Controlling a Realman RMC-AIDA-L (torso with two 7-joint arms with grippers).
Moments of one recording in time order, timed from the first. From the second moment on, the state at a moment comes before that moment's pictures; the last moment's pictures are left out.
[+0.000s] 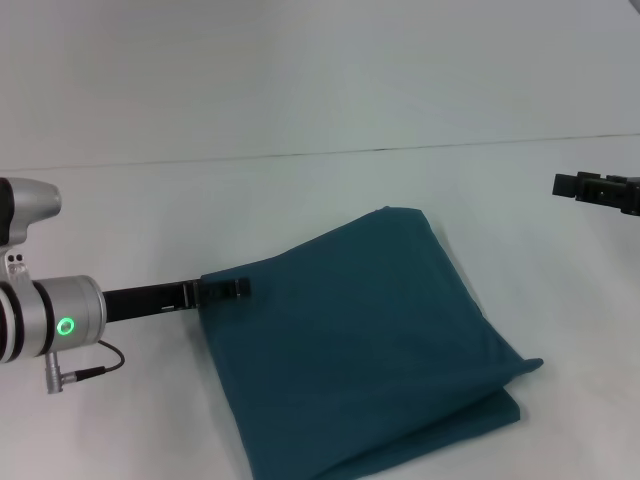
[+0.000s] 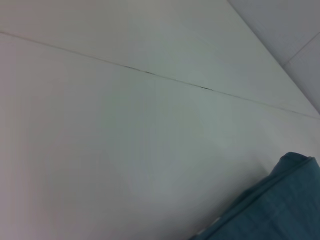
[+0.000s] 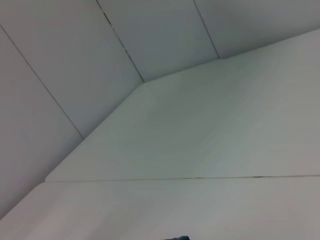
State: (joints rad) left arm -0.63 -2.12 0.88 0.59 2.05 1.01 -2.11; right arm 0.51 1.92 -0.52 -0.70 -1.99 -1.42 1.86
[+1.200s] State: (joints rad) left arm -0.68 -2.11 0.89 0.61 2.05 1.00 -2.10; right arm 0.49 1.94 -0.53 -0.69 -1.99 -1.42 1.84
